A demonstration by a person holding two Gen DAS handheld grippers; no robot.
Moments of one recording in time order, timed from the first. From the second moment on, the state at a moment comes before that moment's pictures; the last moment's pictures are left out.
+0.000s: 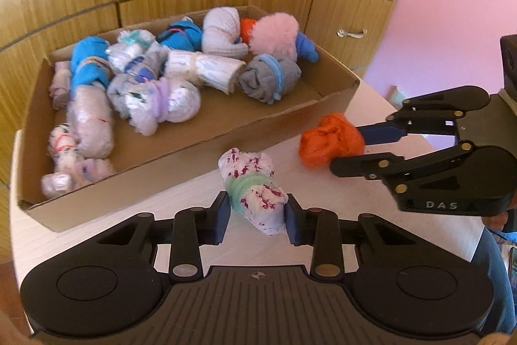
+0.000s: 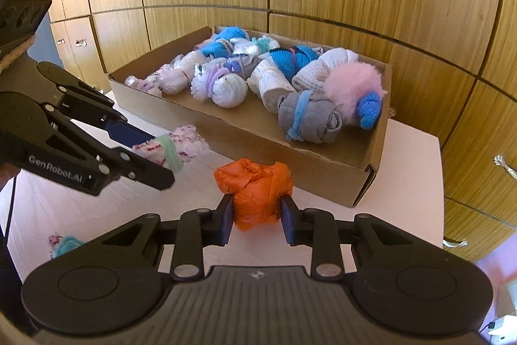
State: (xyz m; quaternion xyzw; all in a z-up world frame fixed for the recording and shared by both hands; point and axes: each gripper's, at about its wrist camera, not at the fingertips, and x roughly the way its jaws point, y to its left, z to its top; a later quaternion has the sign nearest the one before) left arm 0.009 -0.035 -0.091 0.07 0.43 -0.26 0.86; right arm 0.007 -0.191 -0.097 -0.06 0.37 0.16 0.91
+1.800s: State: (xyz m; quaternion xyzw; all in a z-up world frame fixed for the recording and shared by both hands) left arm 0.090 0.002 -0.059 0.09 0.46 -0.25 0.85; right arm 0.090 -0.152 -0.065 -0.07 0.41 0.21 0.88
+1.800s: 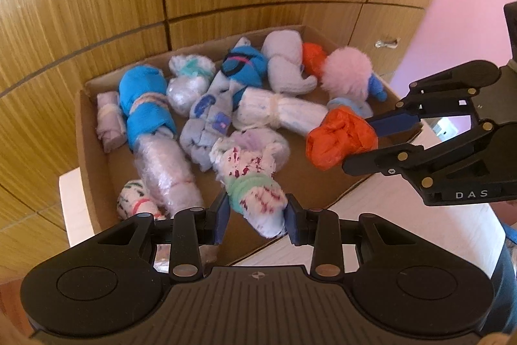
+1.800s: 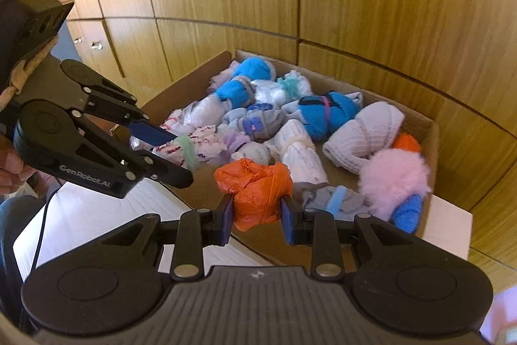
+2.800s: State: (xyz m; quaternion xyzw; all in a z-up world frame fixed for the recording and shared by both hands) left arm 0.076 0.022 -0.052 0.09 0.44 -0.22 0.87; right arm 0.111 -0.114 -0.088 -0.11 0.45 0.23 0.86
